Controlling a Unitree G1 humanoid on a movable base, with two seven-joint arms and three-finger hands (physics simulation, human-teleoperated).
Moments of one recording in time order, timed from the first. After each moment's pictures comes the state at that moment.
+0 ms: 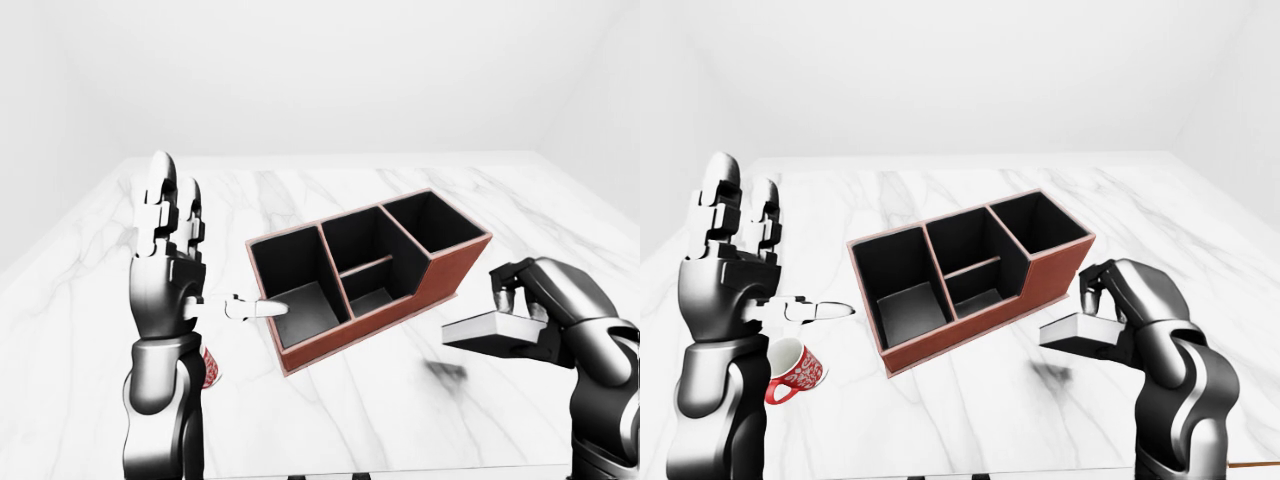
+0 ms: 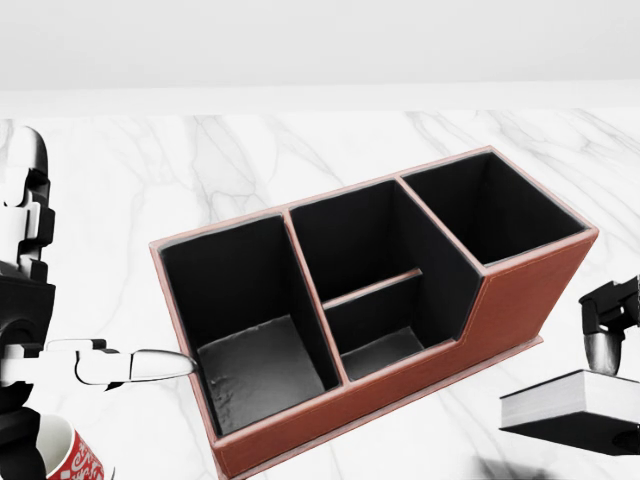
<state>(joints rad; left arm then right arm) -0.02 0.04 0.11 -0.65 -0.06 0.09 -0.07 -0.01 -0.30 -0.45 -0.47 -0.92 0.08 0.70</state>
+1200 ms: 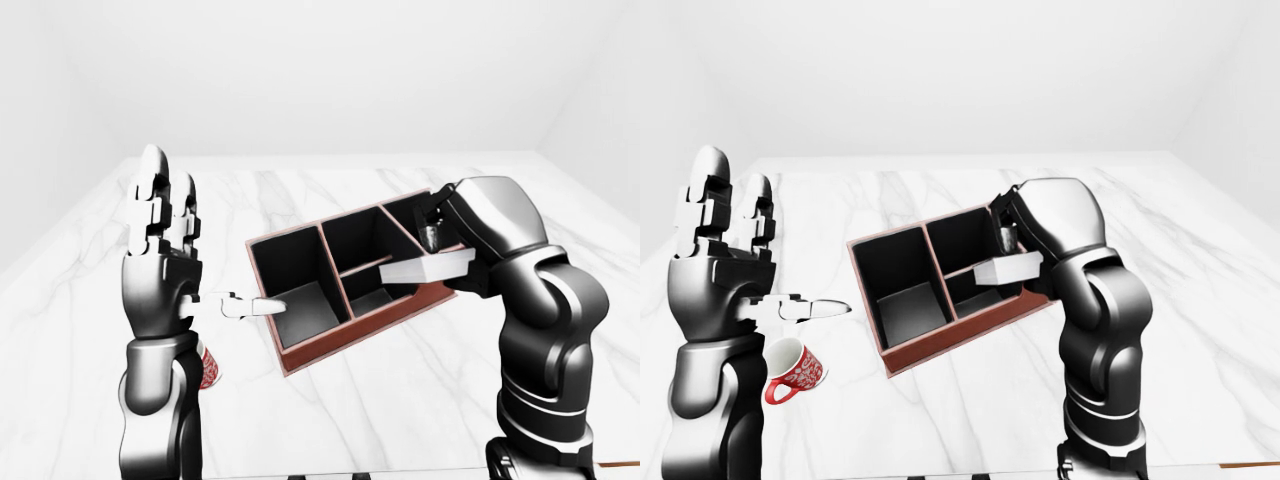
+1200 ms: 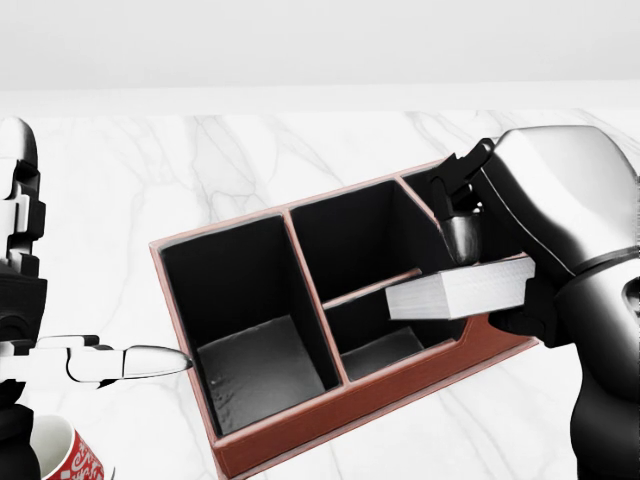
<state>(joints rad) -0.03 0.05 0.12 -0.67 -0.08 0.09 -0.07 -0.42 -0.23 -0.11 -0.58 -1.08 0.09 0.70</state>
